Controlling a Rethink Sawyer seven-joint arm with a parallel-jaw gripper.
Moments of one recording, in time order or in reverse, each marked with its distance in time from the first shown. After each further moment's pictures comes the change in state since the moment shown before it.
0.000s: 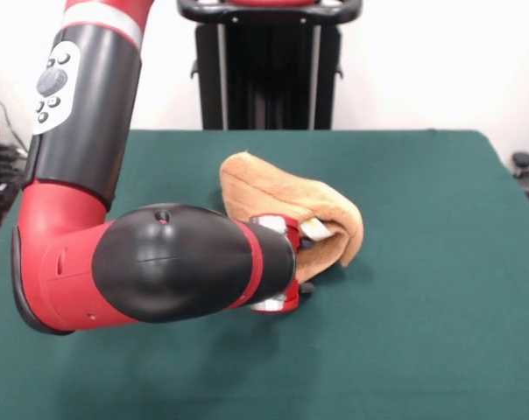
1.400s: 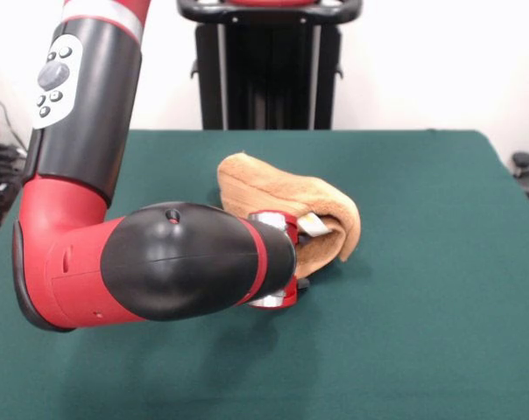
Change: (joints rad) arm 0.014 -0.013 -0.029 0.003 -0.008 0.011 0.000
